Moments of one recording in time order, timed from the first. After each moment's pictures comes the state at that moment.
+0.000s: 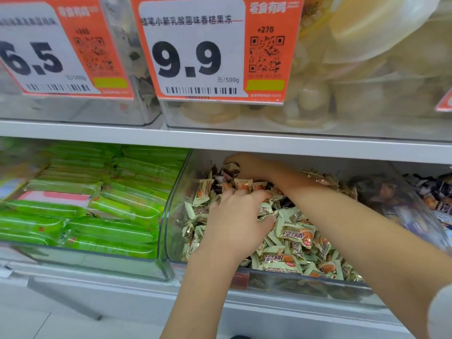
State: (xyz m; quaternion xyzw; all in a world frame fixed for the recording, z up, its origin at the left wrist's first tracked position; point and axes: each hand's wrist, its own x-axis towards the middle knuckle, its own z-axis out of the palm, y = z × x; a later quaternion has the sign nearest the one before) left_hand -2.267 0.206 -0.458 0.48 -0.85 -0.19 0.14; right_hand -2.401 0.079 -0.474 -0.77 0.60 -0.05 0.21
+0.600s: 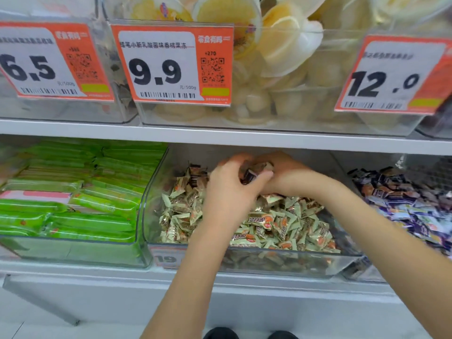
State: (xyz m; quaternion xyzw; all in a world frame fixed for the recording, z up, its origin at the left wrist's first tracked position) left_hand -2.304 0.224 -0.438 0.42 -0.74 -0.30 0.43; right_hand -2.453 0.219 -0.416 -0.71 0.66 -0.15 0.17
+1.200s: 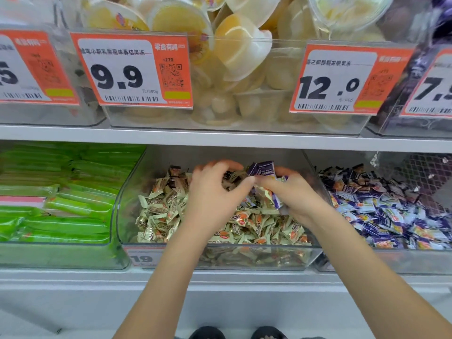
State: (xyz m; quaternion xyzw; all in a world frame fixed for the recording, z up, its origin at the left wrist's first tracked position) left_hand -2.310 0.236 -0.443 0.42 -0.79 -0.27 0.36; right_hand -2.472 0.277 -0.439 -0.39 0.68 -0.49 0.39
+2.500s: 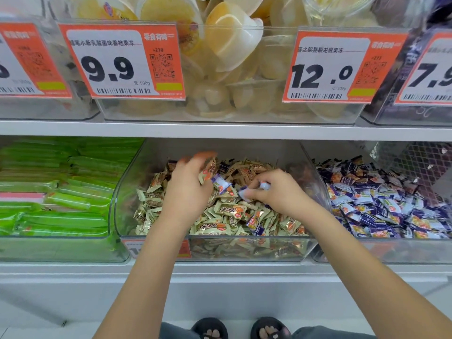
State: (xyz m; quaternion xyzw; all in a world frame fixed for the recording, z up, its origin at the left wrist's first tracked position) left_hand -2.285 0.221 -0.446 0.46 -0.78 -0.24 0.35; right_hand -2.474 0.274 -0.454 -0.60 0.72 -0.29 0.21
